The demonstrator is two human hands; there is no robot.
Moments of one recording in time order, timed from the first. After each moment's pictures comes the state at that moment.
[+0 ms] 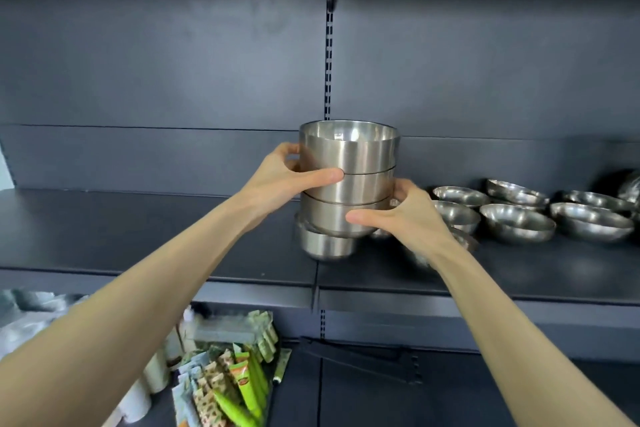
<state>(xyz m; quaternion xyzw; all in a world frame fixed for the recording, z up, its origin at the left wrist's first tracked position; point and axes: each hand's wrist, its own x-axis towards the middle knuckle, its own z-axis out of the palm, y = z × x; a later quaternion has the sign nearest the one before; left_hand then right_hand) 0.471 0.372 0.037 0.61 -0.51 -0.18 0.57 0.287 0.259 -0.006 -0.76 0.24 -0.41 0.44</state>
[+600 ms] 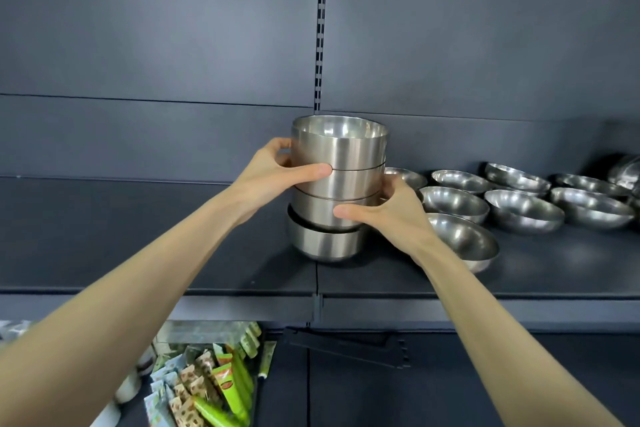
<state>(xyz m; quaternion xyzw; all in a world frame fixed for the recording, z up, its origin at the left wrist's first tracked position) 0.526 0.321 0.008 0.61 -0.53 -0.23 0.55 0.337 0.223 -0.035 -0.75 0.32 -0.40 0.41</state>
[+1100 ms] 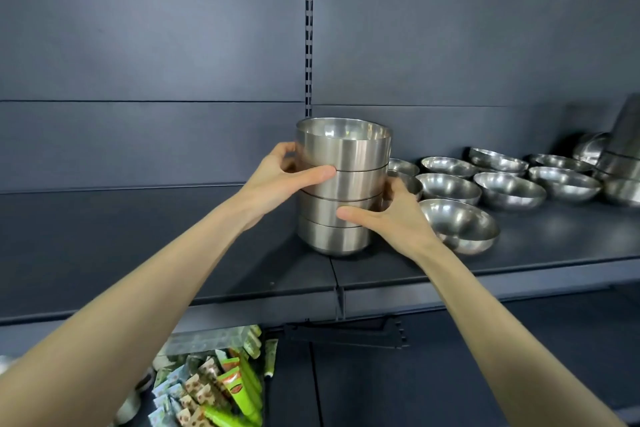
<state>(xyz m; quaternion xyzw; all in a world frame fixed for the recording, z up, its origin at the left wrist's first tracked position) 0.549 0.317 -0.007 0.58 -0.57 -0.26 0.52 0.349 0.252 -0.048 -0.74 0.39 -0.39 0.38</state>
